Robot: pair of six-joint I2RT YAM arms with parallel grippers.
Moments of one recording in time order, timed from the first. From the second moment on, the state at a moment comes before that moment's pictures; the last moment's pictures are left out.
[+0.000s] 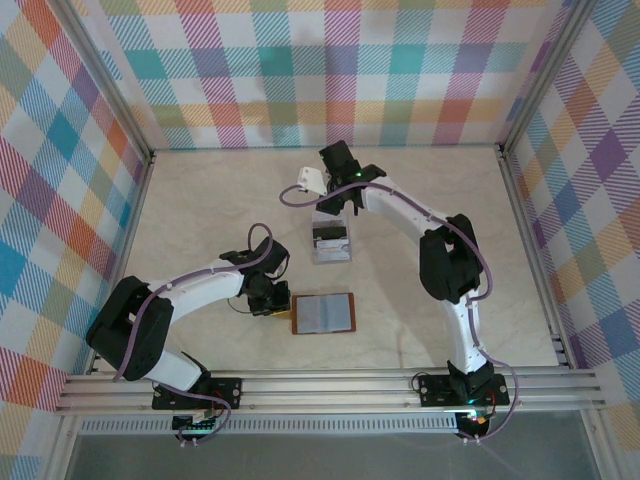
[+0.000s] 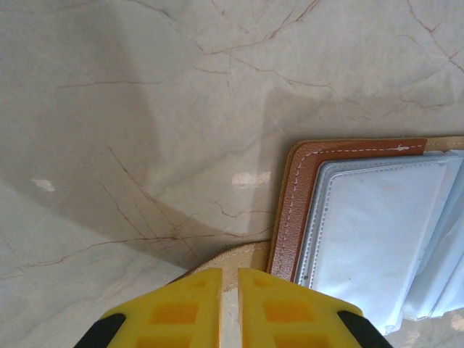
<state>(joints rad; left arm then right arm) -0.61 1.48 0.79 -0.66 0.22 -0.76 0.61 2.13 1.88 -0.59 0.09 -0.84</state>
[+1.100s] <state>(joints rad) -0.60 1.46 0.79 -0.66 0.22 -0.76 0.61 2.14 1.87 -0.63 0.06 -0.70</state>
